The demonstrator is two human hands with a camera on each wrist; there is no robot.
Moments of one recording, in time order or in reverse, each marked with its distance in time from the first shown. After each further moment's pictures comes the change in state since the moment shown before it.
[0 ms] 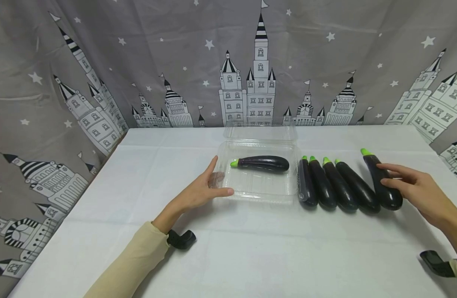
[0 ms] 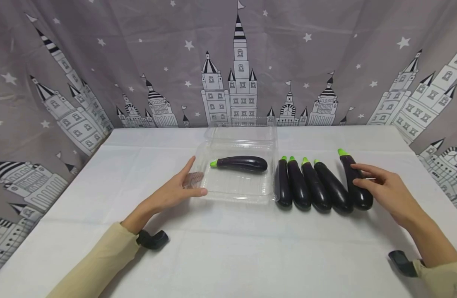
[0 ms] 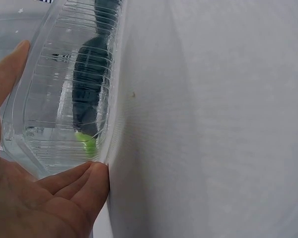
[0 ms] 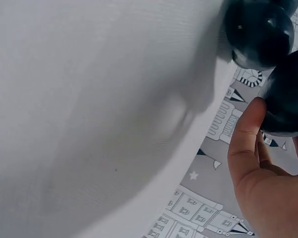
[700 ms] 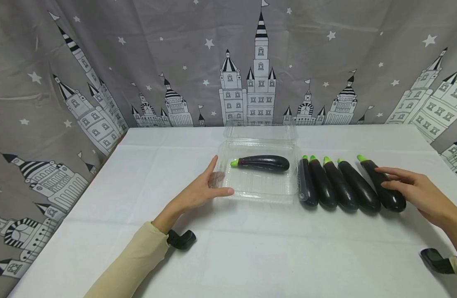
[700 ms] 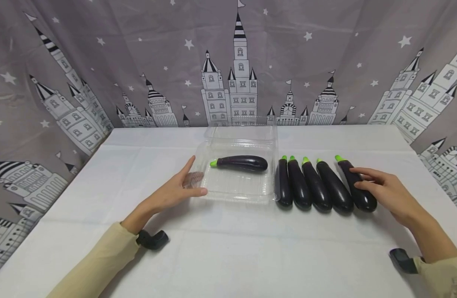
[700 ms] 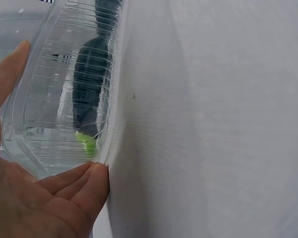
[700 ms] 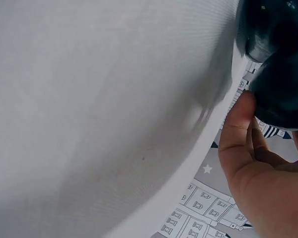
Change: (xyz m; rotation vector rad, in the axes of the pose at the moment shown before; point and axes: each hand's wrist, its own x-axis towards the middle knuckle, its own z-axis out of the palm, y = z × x) left_hand 0.000 -0.002 0.000 -0.008 -0.001 0.010; right_hand 0.008 0.017 0.000 0.051 -0.096 -0.004
